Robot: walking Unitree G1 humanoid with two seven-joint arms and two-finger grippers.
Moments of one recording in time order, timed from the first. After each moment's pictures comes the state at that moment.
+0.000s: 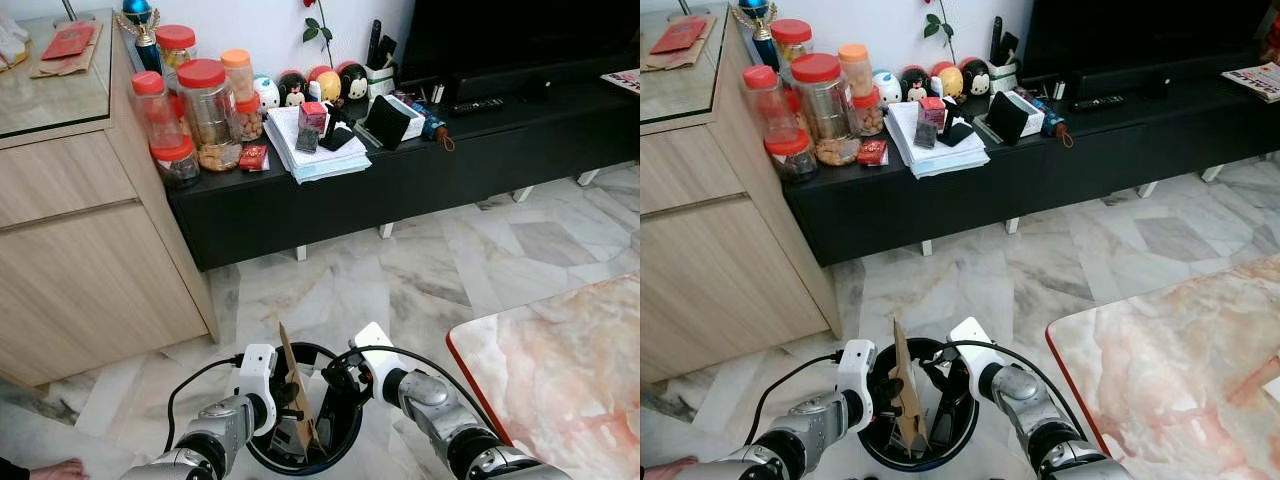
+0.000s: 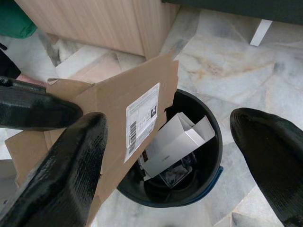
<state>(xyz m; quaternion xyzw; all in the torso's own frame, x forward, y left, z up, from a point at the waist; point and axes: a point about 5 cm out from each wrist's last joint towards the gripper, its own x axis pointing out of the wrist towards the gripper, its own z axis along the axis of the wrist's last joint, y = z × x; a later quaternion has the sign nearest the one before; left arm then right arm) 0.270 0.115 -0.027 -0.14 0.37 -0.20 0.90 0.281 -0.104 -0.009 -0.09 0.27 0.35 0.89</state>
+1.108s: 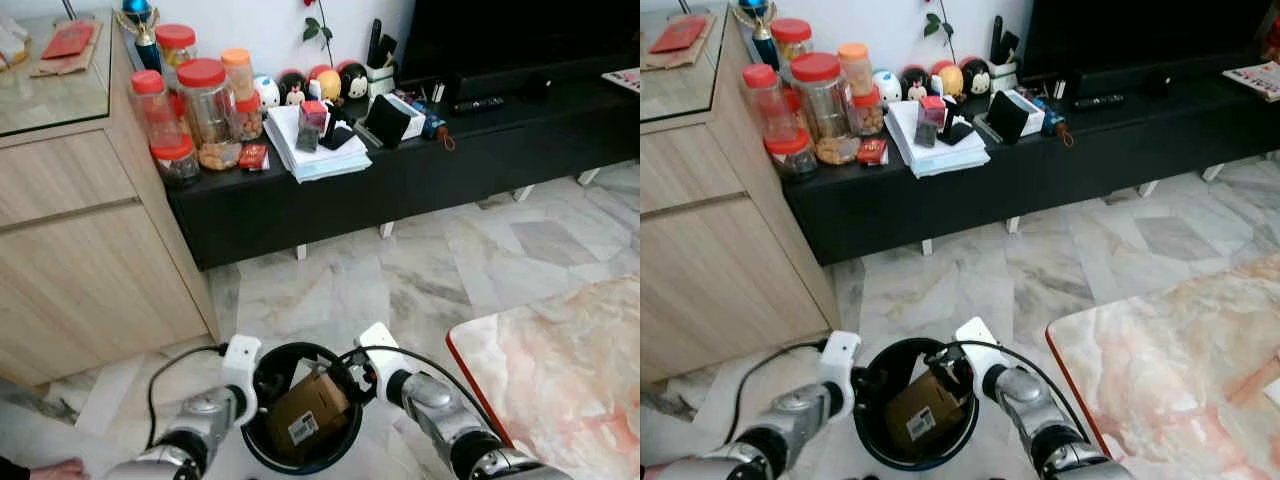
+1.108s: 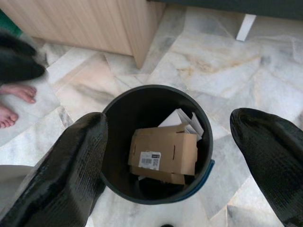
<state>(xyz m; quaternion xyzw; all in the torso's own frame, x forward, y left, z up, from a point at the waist) 0.281 0.154 -0.018 0.01 0.32 -0.16 0.93 0.279 -0.113 -0.012 -0.08 0.28 0.32 0.90</state>
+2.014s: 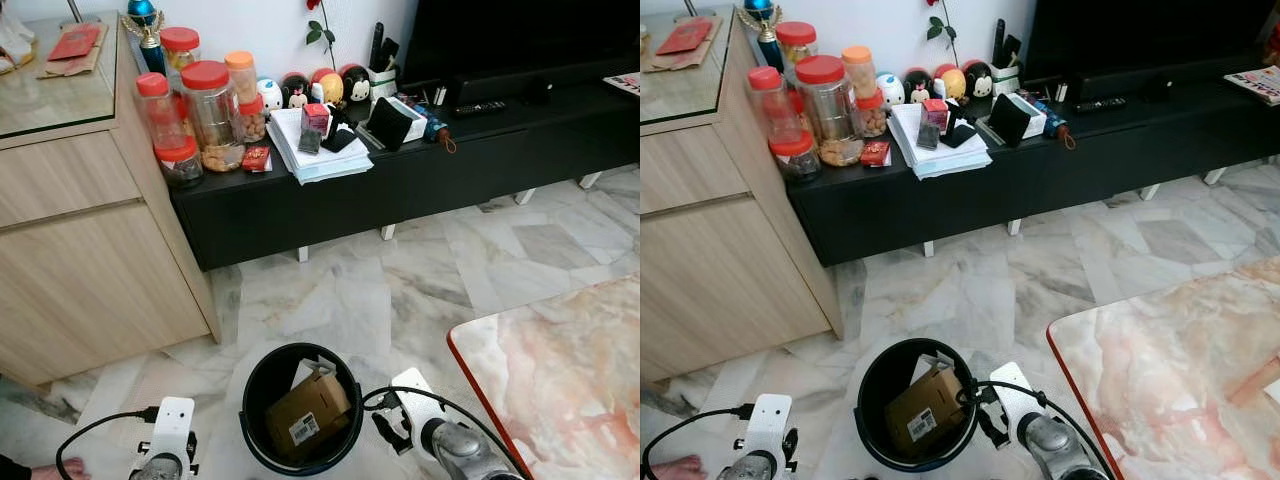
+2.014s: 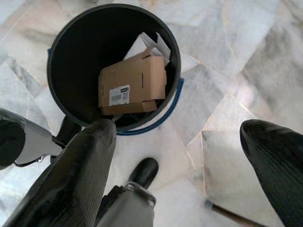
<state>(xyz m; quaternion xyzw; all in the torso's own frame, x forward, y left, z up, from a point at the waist) 0.201 0.222 -0.065 0.10 0.38 0.08 0.92 0.231 -0.160 -0.057 -0.12 0.40 0.19 0.89</state>
